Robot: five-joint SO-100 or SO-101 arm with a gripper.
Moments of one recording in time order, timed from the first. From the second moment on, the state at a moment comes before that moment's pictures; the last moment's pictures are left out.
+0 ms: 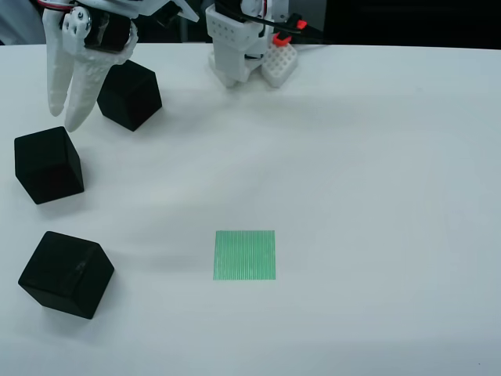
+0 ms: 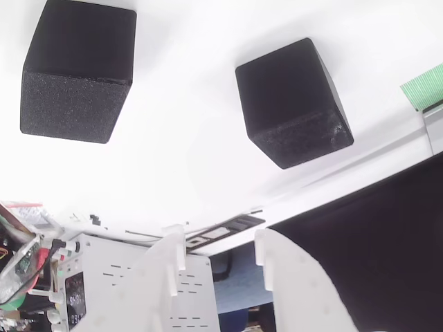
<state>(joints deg) 33.6 116.2 109.2 61.9 -82.2</state>
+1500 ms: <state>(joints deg) 35.2 77.1 91.0 37.8 -108.7</state>
